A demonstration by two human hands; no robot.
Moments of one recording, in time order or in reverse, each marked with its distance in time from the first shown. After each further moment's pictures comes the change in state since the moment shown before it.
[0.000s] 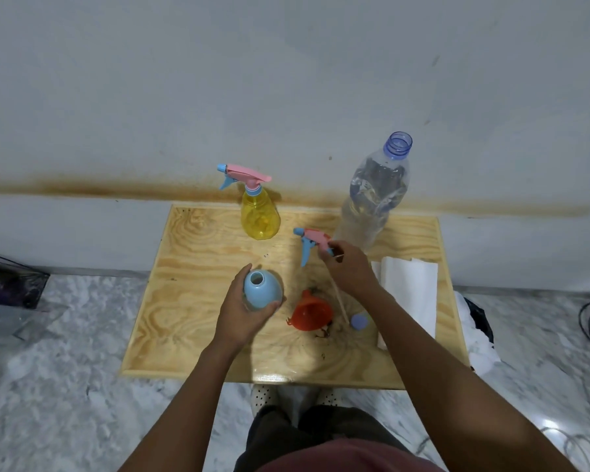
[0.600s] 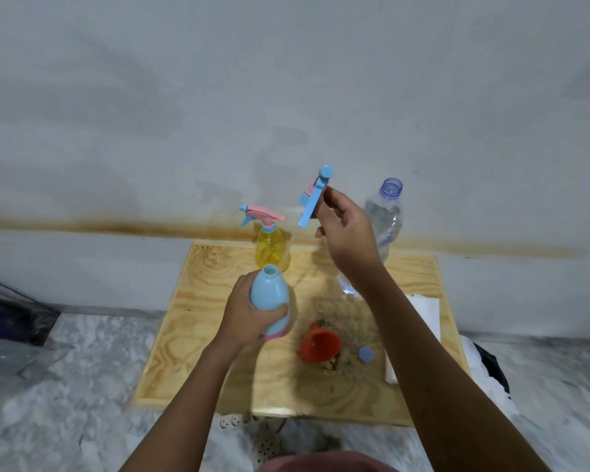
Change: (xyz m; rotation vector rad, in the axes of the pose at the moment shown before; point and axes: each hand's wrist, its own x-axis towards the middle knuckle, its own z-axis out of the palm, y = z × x) left_hand 0.007 0.057 -0.032 0.015 0.051 0.167; right_hand -0.057 -0.164 -0.059 0.627 0.114 -0.432
